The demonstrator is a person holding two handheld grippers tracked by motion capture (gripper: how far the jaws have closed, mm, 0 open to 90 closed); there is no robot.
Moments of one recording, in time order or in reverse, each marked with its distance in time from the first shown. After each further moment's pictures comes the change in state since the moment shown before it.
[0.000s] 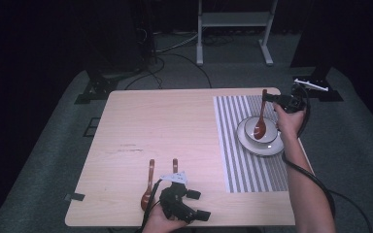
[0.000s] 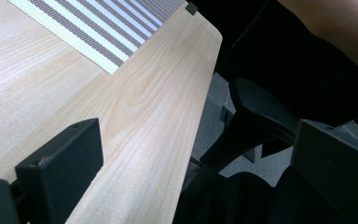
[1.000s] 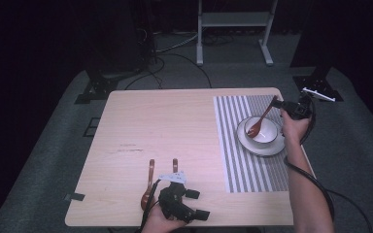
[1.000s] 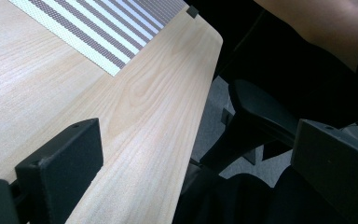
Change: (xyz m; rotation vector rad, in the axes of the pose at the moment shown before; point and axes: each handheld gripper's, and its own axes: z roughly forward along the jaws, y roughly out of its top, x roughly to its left) left arm -0.001 -0.001 -0.004 -0.011 0.007 -0.003; right arm -0.039 -0.012 -0.006 -0.061 -0.073 0.073
